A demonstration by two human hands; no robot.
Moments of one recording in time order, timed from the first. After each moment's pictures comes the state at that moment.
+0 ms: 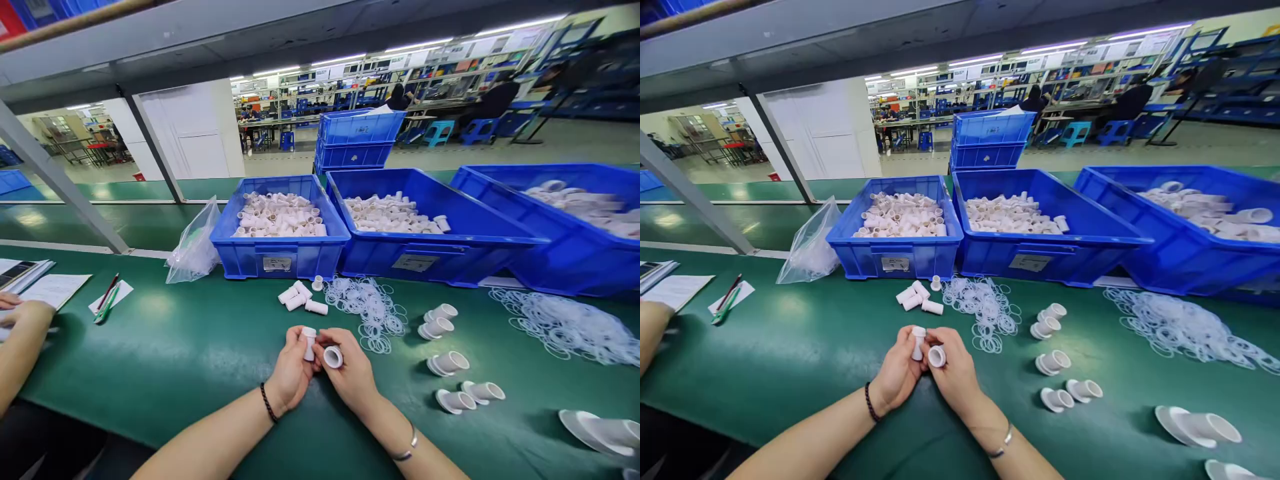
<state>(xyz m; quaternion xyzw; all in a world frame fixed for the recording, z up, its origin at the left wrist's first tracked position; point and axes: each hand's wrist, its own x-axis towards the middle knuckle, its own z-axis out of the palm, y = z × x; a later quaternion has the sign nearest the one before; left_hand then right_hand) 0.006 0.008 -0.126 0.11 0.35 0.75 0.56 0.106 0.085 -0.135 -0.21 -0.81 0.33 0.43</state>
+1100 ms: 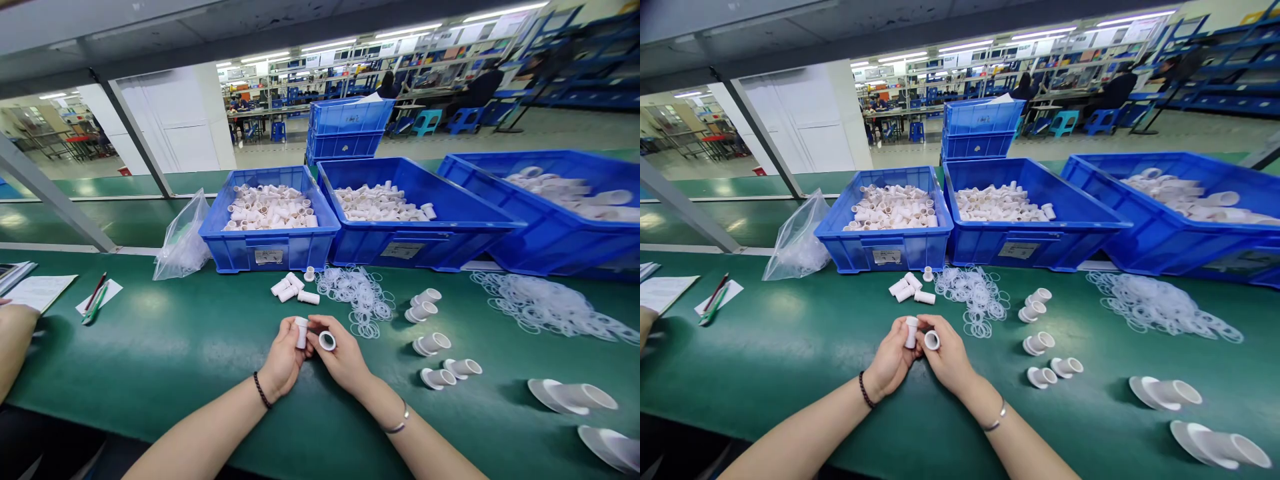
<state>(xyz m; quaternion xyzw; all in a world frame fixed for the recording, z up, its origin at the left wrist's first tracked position) 0.002 0.007 -0.130 0.12 0.38 0.73 0.55 0.109 0.089 -0.126 -0.21 -0.81 0.41 0.37</state>
